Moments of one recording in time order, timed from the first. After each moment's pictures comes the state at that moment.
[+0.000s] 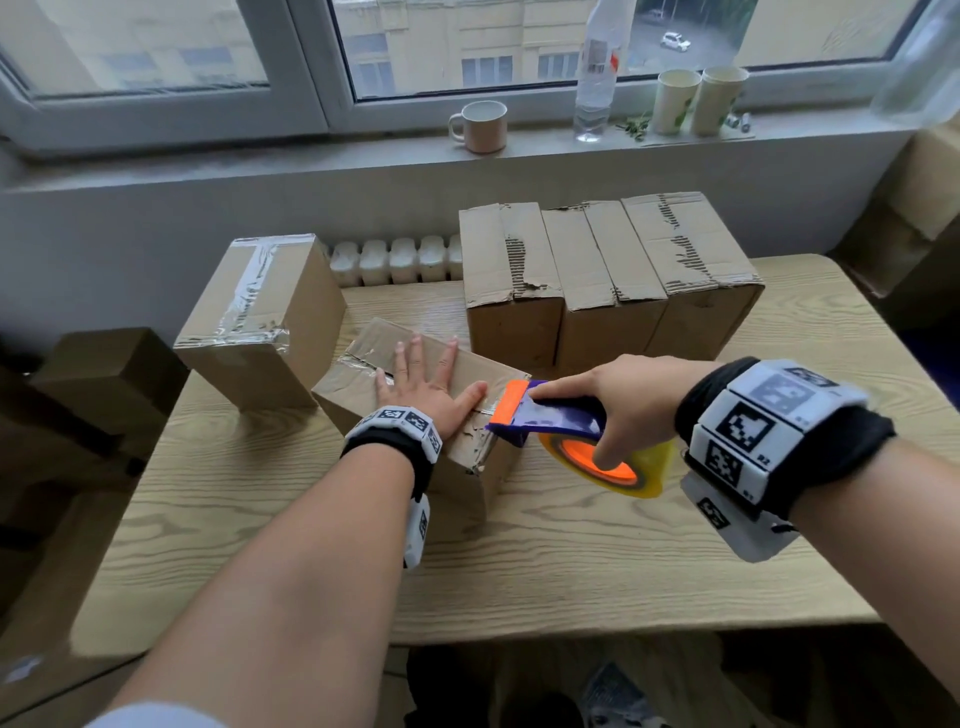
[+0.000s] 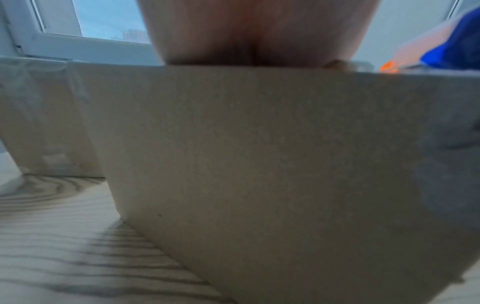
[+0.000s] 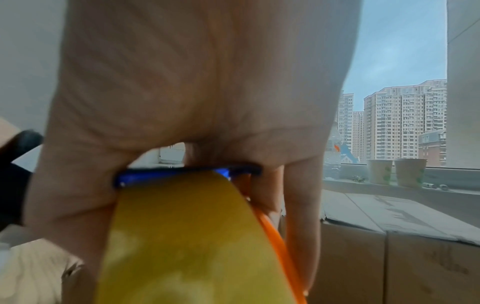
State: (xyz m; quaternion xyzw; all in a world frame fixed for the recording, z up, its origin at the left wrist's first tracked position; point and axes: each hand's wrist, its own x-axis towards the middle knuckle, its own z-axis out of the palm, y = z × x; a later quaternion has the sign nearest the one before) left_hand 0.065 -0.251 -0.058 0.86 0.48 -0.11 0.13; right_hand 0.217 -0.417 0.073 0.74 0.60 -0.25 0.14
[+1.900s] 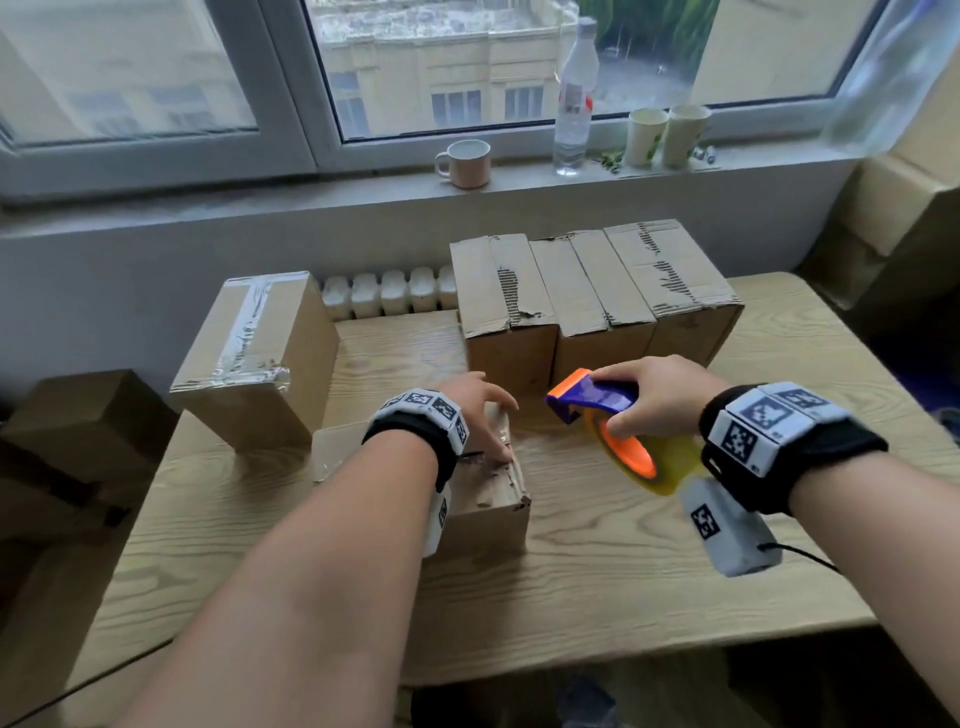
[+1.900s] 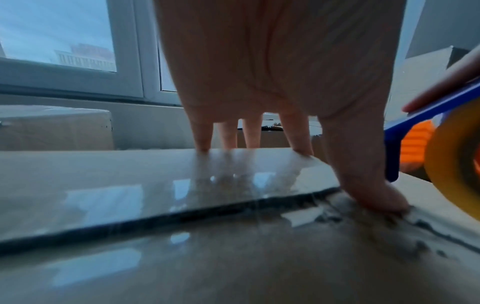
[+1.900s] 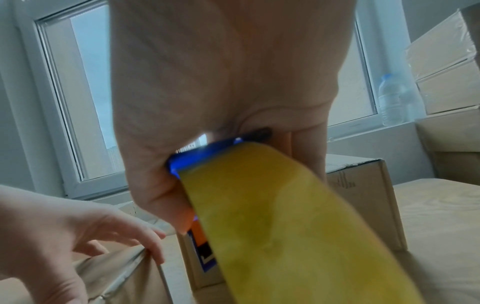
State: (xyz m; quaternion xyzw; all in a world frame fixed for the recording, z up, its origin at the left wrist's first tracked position) left_hand 0.095 -0.244 -0.006 0.92 0.29 -0.20 0.19; right_hand 0.248 -0.423 0.056 0.86 0.46 -0.23 -0.03
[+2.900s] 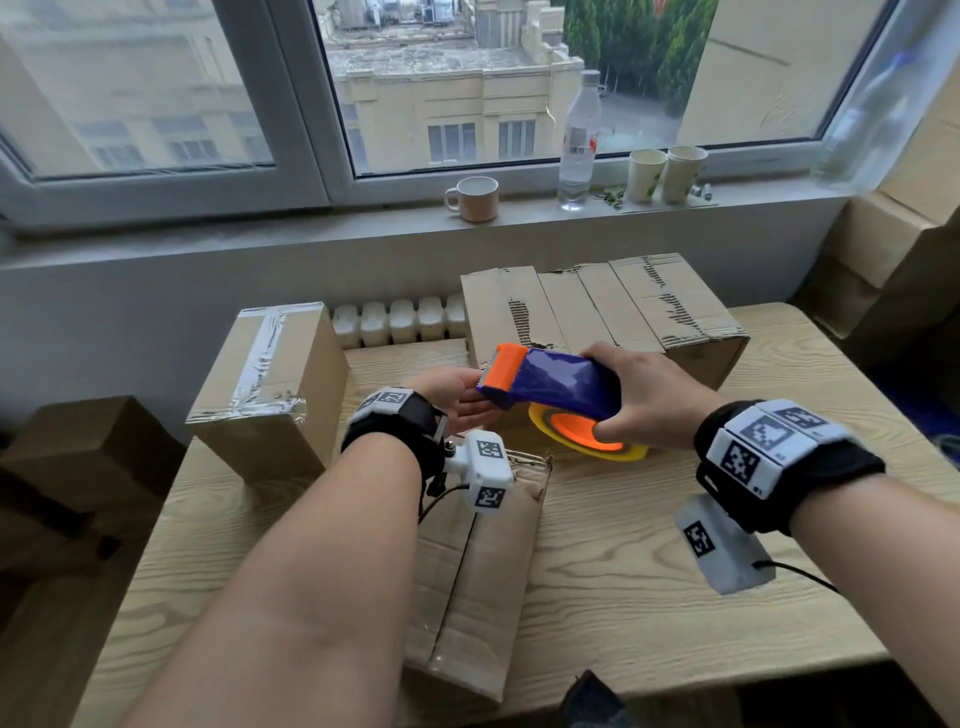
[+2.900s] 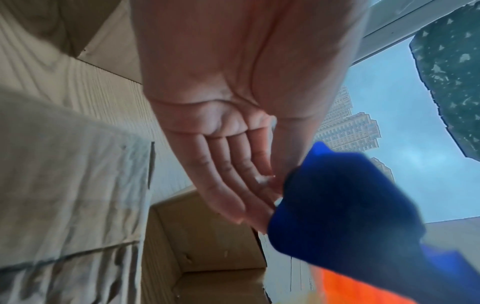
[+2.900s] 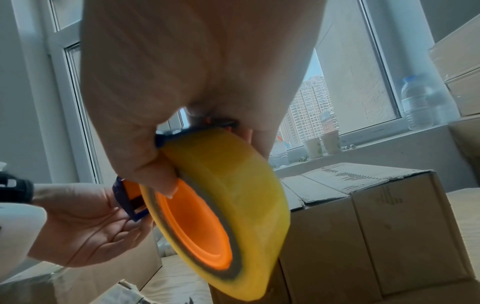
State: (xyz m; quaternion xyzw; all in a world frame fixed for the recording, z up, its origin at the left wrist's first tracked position) left_hand 0.086 -0.215 0.031 0.47 0.45 0.04 0.76; right_hand 0.223 -0.397 0.083 0.81 0.53 -0.18 -0.17
